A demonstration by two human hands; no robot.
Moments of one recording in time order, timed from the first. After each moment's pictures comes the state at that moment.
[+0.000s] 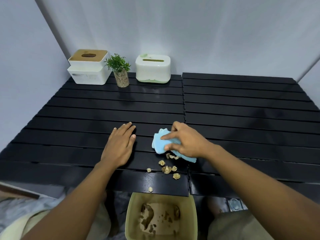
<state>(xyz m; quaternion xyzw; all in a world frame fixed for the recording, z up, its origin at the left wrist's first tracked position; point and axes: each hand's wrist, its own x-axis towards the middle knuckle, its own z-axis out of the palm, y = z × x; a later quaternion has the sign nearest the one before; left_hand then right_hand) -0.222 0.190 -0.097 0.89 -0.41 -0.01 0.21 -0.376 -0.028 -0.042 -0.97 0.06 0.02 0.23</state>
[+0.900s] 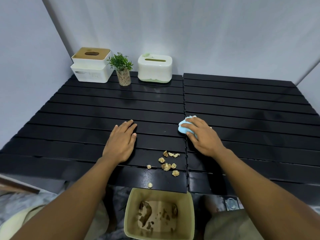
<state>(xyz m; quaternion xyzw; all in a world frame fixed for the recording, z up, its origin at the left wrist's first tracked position) -0.224 0.189 -0.093 0.90 -0.41 -0.01 0.18 -0.408 -0.070 -0.075 -0.97 0.13 -0.11 0.17</state>
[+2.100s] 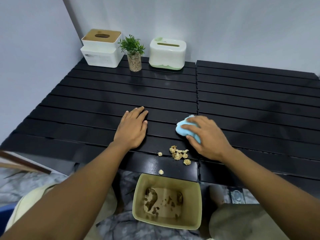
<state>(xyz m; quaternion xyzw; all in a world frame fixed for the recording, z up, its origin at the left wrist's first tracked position) -0.224 0.188 -0.094 0.89 -0.41 0.00 0.18 -0.414 -0.024 -0.069 -0.99 0.04 -0.11 0.10</state>
